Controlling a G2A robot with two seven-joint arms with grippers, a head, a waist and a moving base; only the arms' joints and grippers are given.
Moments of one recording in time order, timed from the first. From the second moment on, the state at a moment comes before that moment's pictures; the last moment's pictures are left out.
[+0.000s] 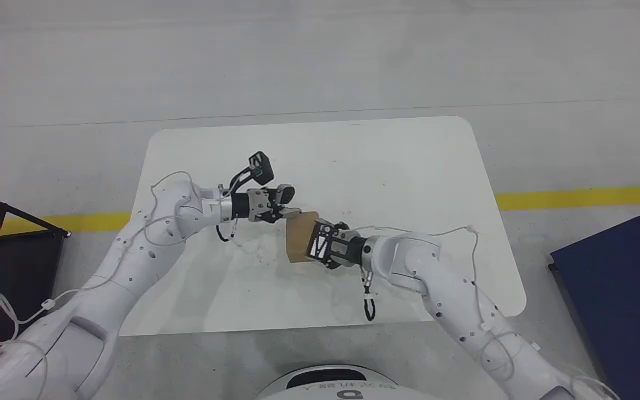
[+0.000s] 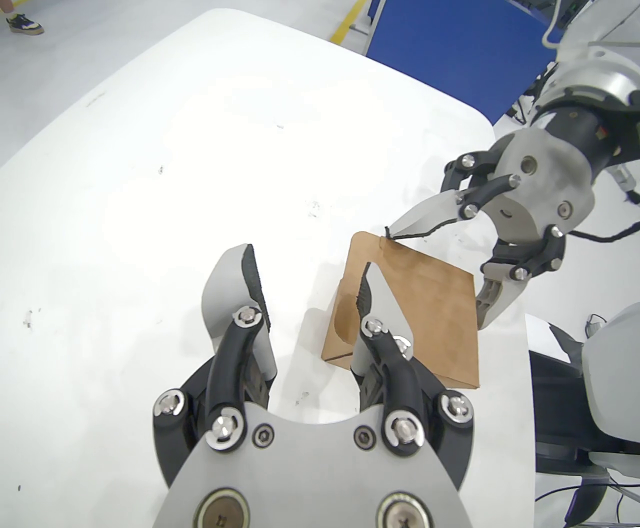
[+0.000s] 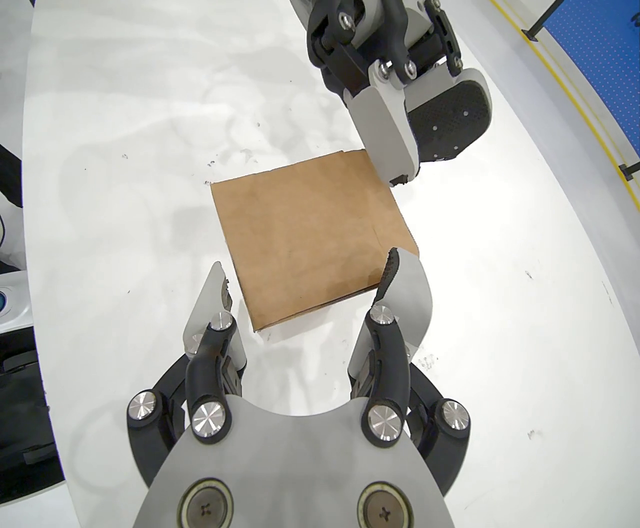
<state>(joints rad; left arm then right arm) 0.86 -1.01 -0.73 -1.10 0.78 -0.95 -0.20 -1.32 -1.17 0.91 -1.72 -1.40 -0.57 0.44</state>
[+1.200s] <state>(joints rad) 0.84 -1.05 -0.73 -1.05 0.84 -0.96 -0.25 -1.28 -1.18 0.88 -1.69 -1.42 -0.54 0.45</state>
